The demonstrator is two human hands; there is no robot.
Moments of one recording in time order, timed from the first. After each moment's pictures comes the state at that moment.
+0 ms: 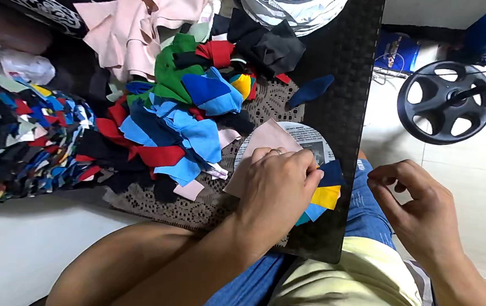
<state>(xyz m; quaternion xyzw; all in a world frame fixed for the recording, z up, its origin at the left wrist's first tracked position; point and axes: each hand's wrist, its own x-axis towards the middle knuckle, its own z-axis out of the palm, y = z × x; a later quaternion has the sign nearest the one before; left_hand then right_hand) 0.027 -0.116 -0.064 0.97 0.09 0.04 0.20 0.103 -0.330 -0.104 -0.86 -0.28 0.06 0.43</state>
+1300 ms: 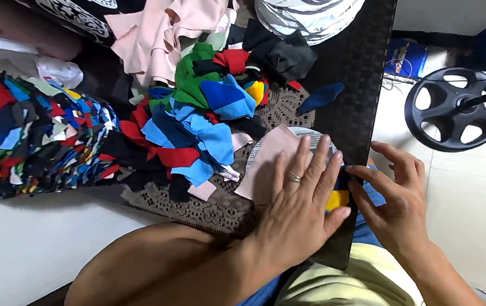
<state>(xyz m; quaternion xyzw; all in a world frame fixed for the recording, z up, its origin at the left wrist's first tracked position) 0.000 -0.131 -0.083 0.99 0.00 0.06 0.13 0.099 -0.297 -0.123 -0.84 -0.35 -0.04 0.41</state>
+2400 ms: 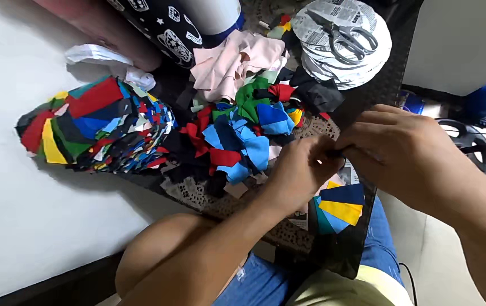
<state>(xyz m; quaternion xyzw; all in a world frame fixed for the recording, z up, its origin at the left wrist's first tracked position) 0.036 -0.074 -0.021 0.81 0.15 0.08 0.57 0.166 -0.215 0.012 -0.72 -0.64 -0.02 0.28</state>
